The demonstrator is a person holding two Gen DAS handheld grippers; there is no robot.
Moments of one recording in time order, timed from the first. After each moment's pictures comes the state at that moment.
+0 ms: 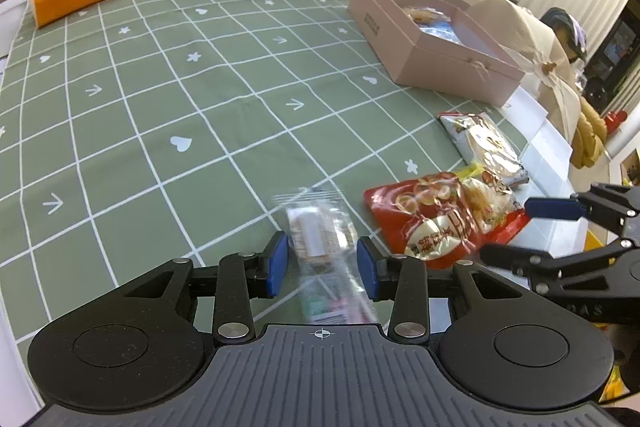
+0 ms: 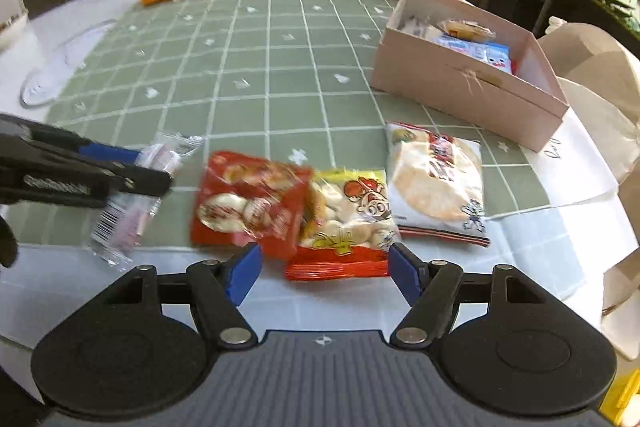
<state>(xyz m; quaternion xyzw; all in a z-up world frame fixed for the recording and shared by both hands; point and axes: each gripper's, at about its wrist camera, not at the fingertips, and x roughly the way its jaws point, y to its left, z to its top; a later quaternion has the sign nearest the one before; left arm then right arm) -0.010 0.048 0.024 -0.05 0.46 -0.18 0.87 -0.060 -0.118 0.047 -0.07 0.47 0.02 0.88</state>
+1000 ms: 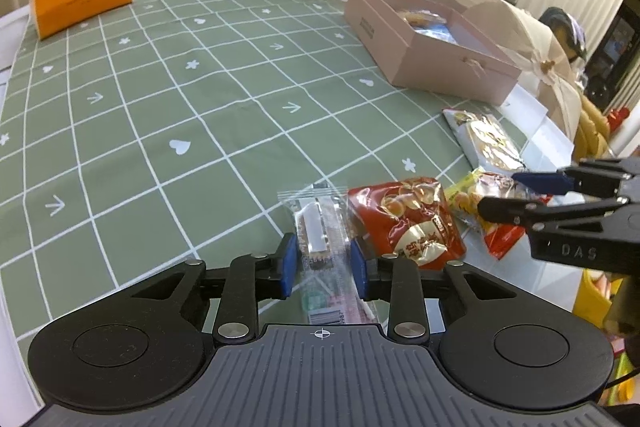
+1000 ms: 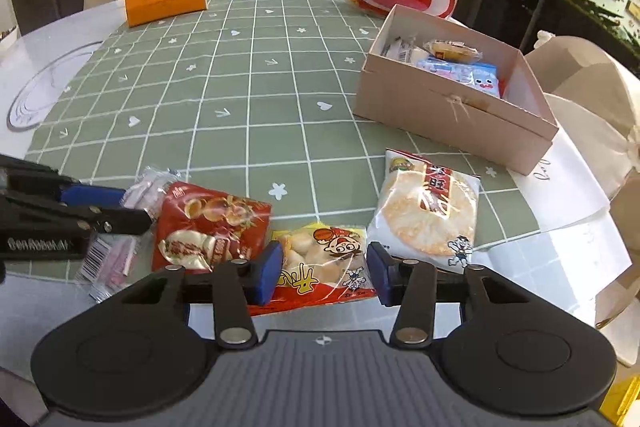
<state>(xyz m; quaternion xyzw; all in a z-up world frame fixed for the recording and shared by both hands) -0.019 0.046 0.023 -0.04 0.44 -0.18 0.88 -0.046 -0.123 0.048 -0.05 0.45 0.02 0.89</state>
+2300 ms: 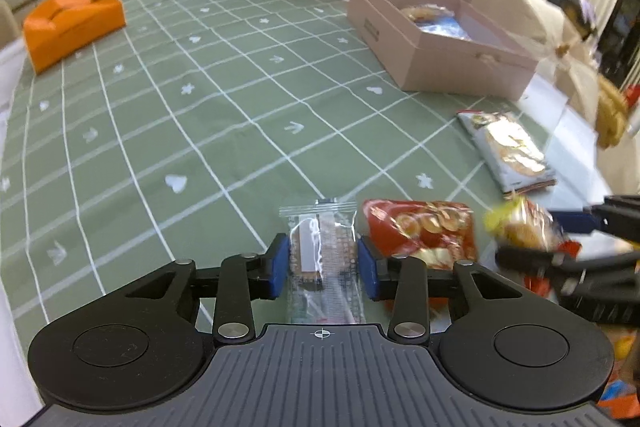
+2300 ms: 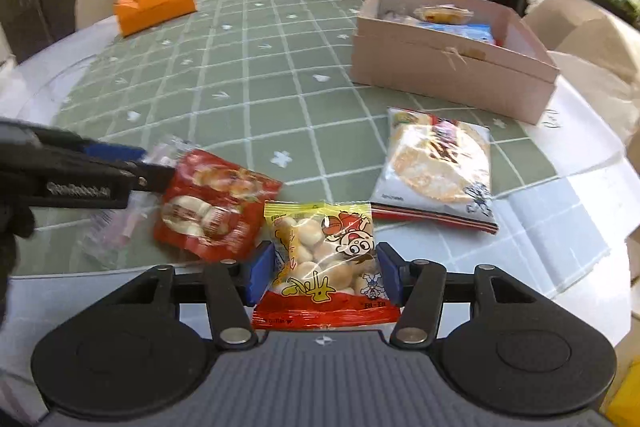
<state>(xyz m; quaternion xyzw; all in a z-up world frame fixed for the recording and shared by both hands) -0.001 0.033 0.025 0.00 0.44 -0.16 0.88 -0.063 -0.137 0.043 0.03 0.44 0.03 0.90</state>
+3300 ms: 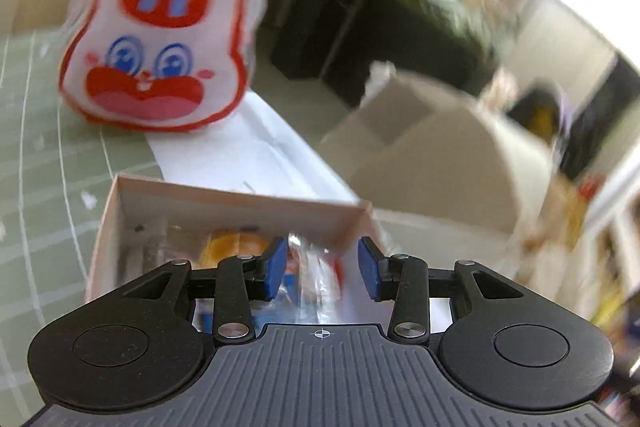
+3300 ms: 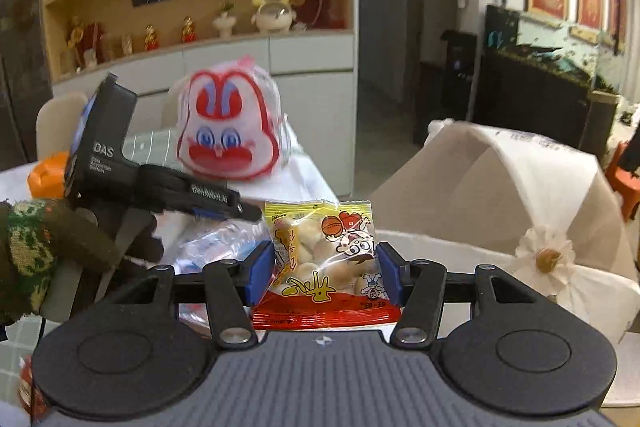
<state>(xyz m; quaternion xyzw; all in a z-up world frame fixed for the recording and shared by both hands) 0.264 -0.194 0.069 -0.16 0.39 -0.20 0.89 0.045 -0.405 0.134 0.02 0.30 0.00 0.95</state>
